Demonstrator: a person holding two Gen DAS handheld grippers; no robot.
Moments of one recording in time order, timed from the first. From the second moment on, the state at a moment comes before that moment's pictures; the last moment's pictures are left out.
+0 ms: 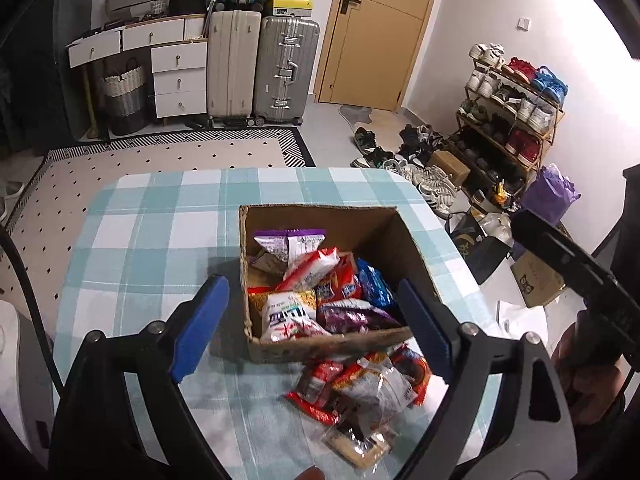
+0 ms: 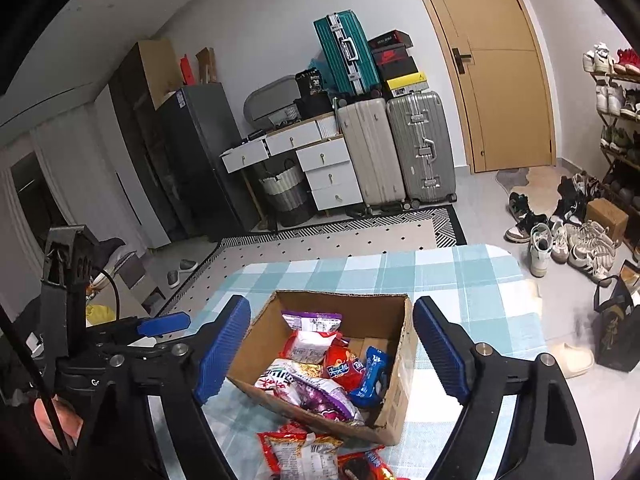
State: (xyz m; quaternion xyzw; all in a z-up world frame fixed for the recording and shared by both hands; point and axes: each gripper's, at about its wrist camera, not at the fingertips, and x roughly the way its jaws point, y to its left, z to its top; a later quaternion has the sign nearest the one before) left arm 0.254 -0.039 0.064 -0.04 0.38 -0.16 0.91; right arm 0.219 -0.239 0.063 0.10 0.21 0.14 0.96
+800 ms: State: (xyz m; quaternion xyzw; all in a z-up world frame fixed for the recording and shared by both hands) left arm 0.135 -0.040 0.063 -0.02 0.34 -0.17 0.93; right arm 0.087 -0.232 0.056 0.08 0.16 0.14 0.97
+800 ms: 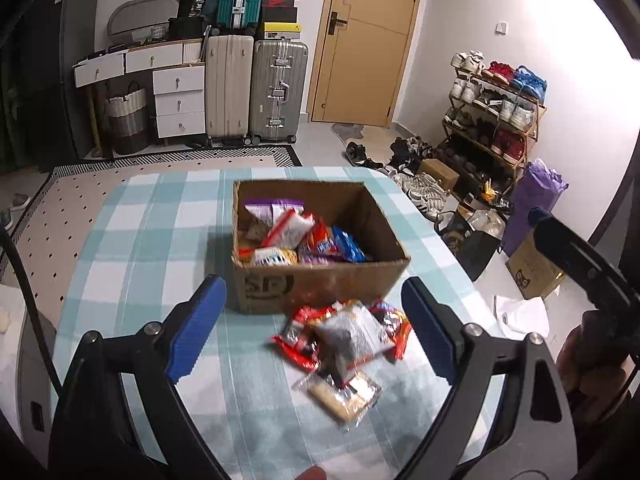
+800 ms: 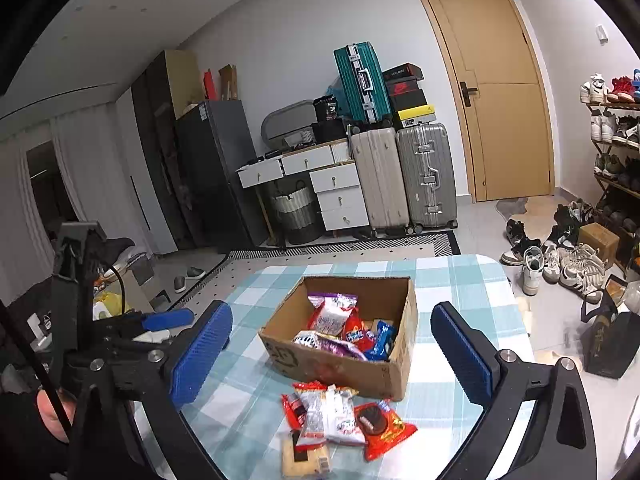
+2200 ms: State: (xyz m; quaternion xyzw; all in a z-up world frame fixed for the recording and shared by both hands) left arm 0.129 -0.100 -0.120 0.02 0.45 -0.11 0.89; right arm 0.067 -0.262 -0.084 0.17 0.25 0.10 0.95
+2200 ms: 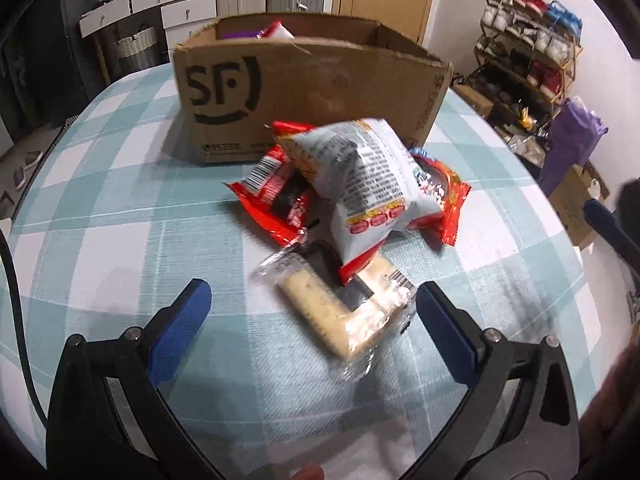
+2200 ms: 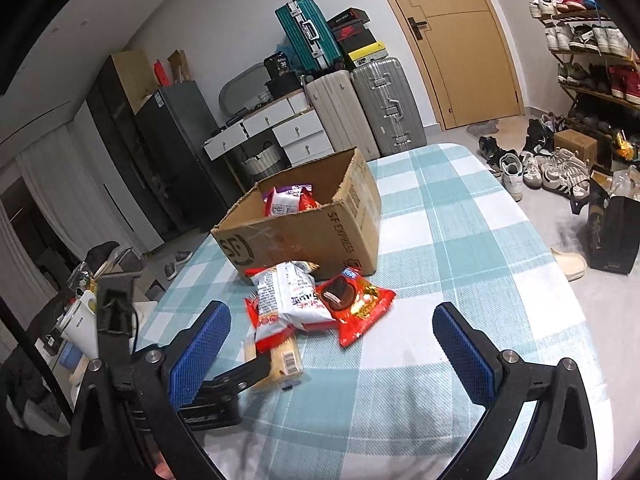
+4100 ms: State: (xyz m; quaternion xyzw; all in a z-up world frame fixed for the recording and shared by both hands) left arm 0.135 -0.068 -0.140 0.02 0.47 -0.09 0.88; right arm 0.056 -0.261 -0.103 0.19 0.26 0.11 0.94
